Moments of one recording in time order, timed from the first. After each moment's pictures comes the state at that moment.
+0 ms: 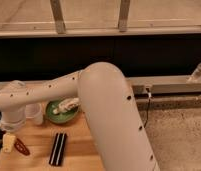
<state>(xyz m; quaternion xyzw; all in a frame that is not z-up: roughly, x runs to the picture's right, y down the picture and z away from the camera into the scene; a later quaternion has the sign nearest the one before) -0.401 0.230 0.674 -0.46 -0.14 0.06 0.88</state>
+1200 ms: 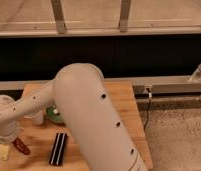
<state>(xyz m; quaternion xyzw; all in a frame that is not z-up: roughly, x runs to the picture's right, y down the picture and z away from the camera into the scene) -0.426 0.269 0.701 -0.40 -0.09 0.10 0.91</state>
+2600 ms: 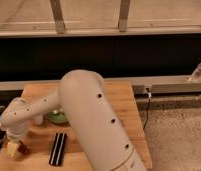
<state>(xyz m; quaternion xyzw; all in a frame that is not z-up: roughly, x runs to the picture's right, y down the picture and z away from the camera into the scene) -0.430 0.291 0.762 -0.43 -0.11 0.13 0.89</state>
